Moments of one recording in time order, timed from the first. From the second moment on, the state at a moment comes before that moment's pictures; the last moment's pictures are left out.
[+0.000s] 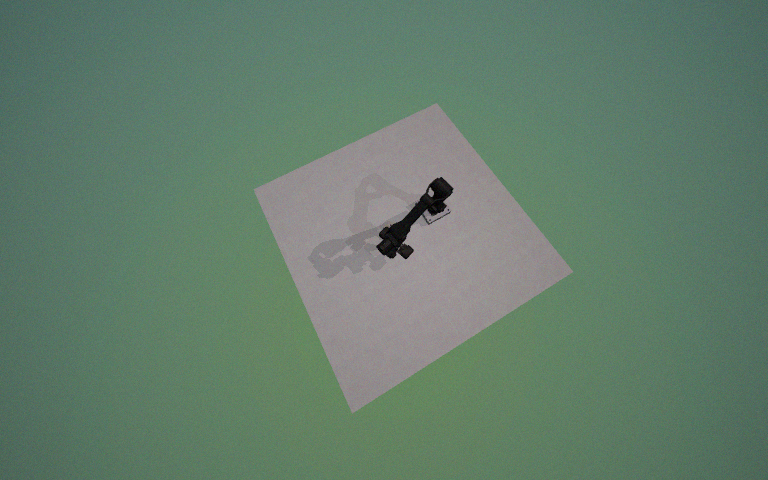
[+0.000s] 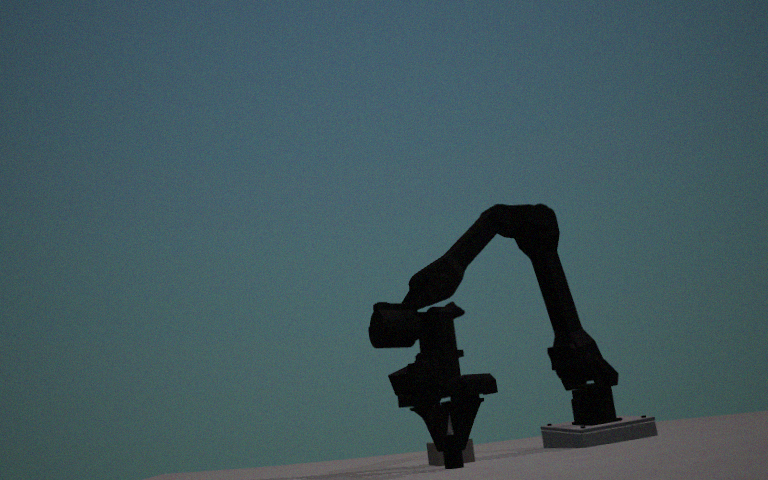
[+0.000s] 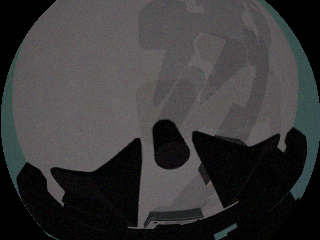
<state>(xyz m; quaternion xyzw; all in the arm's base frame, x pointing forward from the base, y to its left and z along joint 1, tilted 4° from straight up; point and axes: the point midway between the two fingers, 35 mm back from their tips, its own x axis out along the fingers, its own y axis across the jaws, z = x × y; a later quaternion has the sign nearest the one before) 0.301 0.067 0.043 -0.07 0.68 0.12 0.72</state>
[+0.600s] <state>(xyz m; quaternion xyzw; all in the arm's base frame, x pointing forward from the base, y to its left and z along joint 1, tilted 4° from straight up) 0.299 0.068 0.030 -0.07 0.68 0.12 0.72</state>
